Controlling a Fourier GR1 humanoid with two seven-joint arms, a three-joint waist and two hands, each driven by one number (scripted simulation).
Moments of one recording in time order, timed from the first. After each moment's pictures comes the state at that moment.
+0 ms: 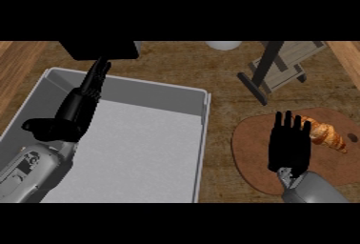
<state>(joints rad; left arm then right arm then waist) -0.42 0.57 -0.49 -1.44 0.52 0.32 -0.23 -0.29 -0.50 0.64 -1.53 0.98 0.29 1.12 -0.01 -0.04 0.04</state>
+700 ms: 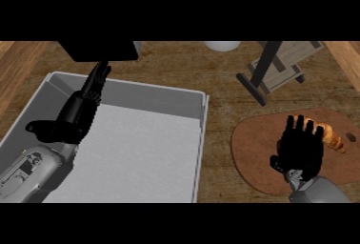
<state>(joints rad) -0.41 0.57 -0.51 -1.40 0.55 0.32 -0.27 -0.21 -0.47 0.52 -1.55 1.05 0.33 1.08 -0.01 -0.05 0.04</state>
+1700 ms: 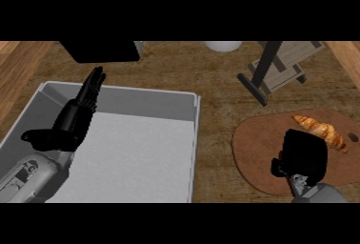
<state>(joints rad) -0.35 0.59 -0.51 -1.41 0.57 0.32 -0.31 -0.14 -0.43 0.45 -1.62 1.15 0.29 0.99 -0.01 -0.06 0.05</state>
